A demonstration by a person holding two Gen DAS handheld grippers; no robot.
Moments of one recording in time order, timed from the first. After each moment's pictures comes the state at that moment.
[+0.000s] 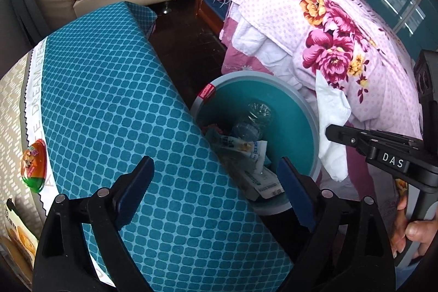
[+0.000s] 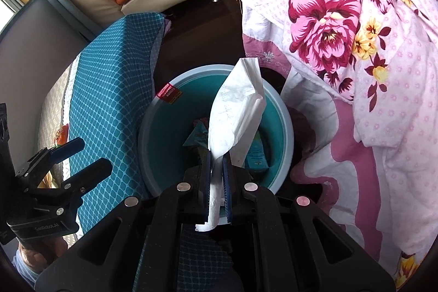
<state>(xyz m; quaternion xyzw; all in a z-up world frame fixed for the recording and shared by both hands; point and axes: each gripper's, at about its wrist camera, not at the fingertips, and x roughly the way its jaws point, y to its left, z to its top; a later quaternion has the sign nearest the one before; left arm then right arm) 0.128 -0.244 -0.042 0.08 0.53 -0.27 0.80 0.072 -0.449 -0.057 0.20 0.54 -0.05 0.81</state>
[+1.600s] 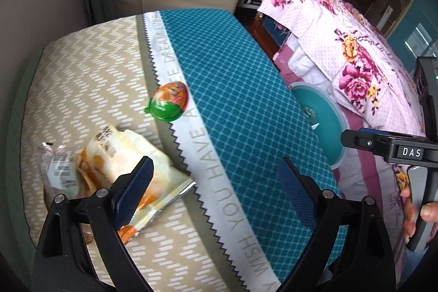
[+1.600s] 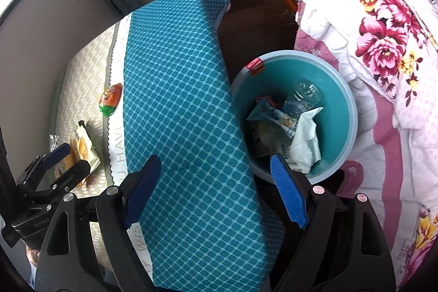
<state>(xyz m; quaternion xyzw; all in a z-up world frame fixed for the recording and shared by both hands) 0.085 -0.039 0.003 0.00 0.51 -0.18 0.84 0.078 -0.296 -0.014 0.14 0.58 0.01 0.80</state>
